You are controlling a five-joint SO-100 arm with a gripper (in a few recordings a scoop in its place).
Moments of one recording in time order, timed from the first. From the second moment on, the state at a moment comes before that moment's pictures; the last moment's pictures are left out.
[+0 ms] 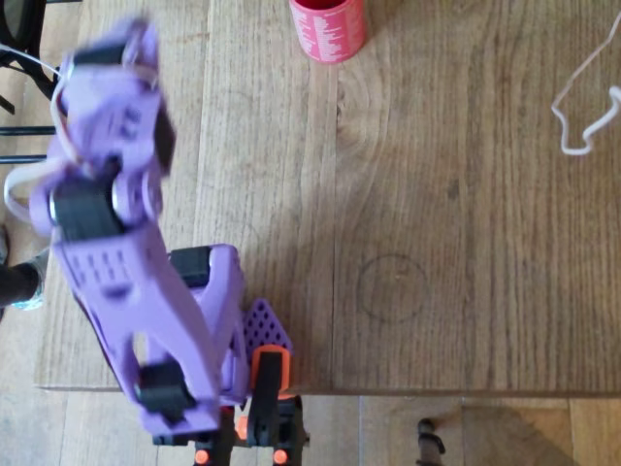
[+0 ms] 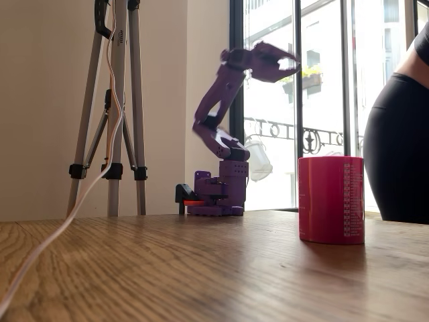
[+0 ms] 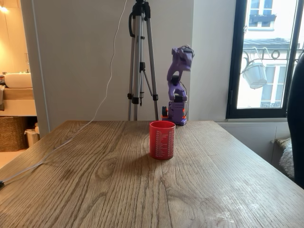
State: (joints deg) arm -6.7 164.8 112.3 76.2 -6.4
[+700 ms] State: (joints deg) arm -9.4 188.6 169.3 68.9 -0.5
